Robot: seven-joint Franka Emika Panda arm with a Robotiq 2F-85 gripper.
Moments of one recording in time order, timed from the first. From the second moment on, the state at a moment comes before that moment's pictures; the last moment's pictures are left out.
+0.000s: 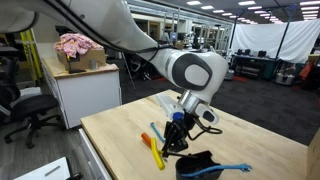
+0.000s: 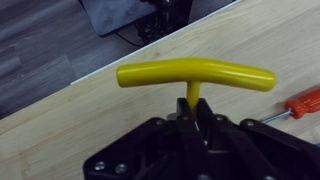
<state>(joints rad) -0.19 0.24 -0.22 -1.89 -0.01 1.66 0.03</state>
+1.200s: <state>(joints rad) -0.25 0.57 -0.21 -1.52 0.06 1.51 0.02</state>
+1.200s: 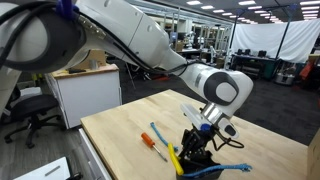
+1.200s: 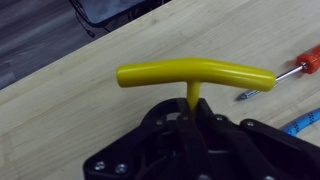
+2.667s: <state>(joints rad) -0.27 0.44 -0.21 -1.58 0.06 1.67 -0.01</state>
